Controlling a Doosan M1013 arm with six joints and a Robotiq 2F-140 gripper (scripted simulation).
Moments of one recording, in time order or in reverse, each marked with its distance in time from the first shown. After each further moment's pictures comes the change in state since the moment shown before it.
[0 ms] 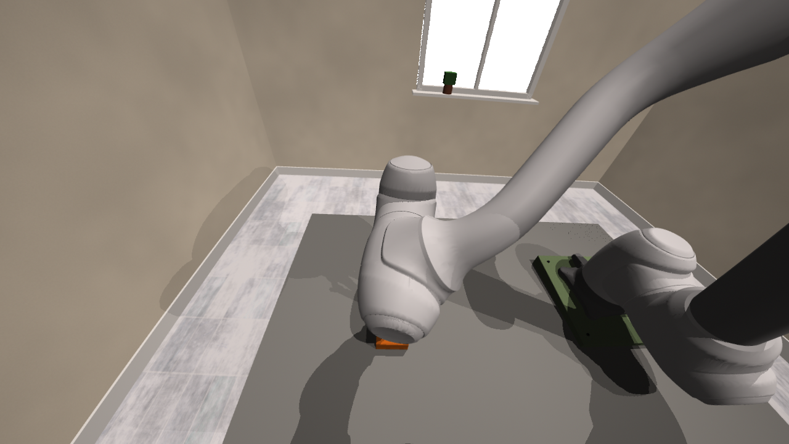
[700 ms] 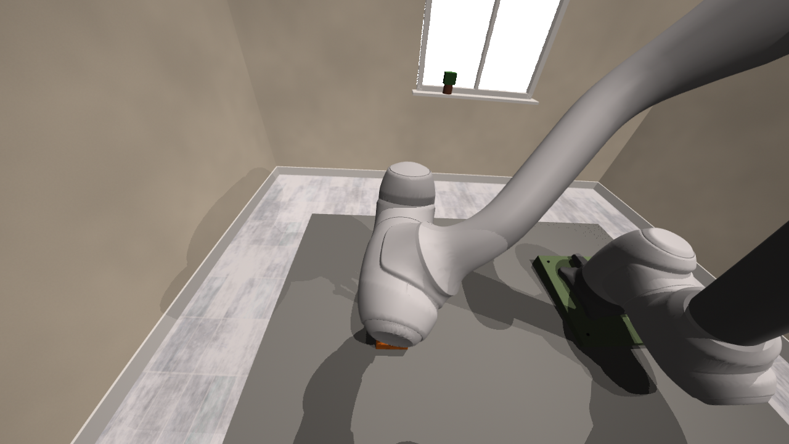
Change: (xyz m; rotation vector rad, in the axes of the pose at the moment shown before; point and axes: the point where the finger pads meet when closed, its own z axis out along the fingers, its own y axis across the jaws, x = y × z) arm 0.000 0.000 0.012 0.000 0.000 0.000
